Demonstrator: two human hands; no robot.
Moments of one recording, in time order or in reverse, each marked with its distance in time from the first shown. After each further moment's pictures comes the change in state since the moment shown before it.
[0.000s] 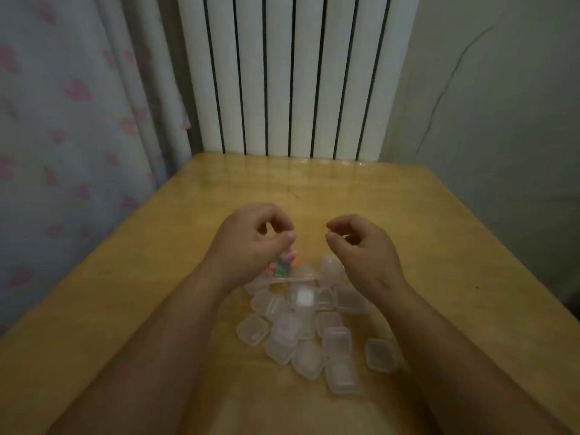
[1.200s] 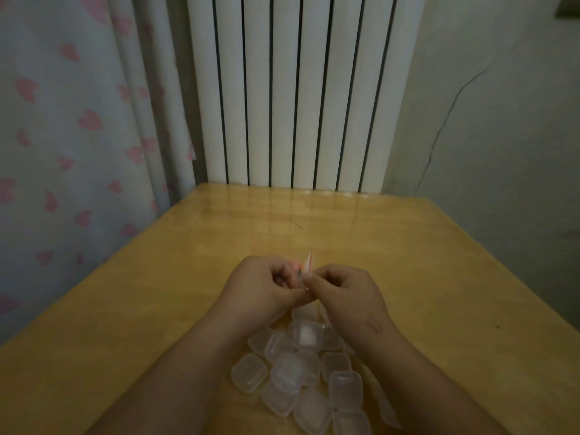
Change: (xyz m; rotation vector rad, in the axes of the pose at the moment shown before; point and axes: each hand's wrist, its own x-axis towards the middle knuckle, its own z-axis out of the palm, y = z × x) left_hand -0.011 0.000 0.029 -0.204 -0.021 -0.303; right_hand -0.013 -0.013 0.027 0.105 -0.107 0.090
